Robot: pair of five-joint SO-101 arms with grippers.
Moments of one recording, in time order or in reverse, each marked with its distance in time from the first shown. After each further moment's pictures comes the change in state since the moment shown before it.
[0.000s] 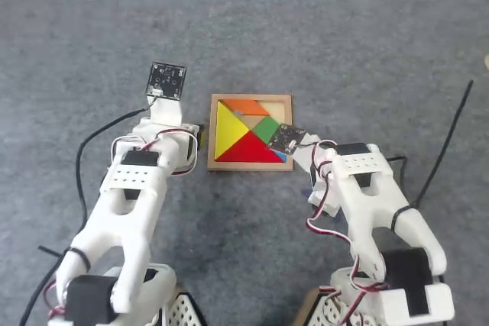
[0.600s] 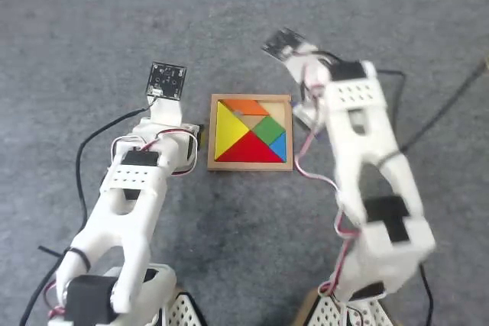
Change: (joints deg) left arm 0.0 0.0 0.0 0.0 0.0; right arm -3.3 23.3 -54.9 16.6 -8.4
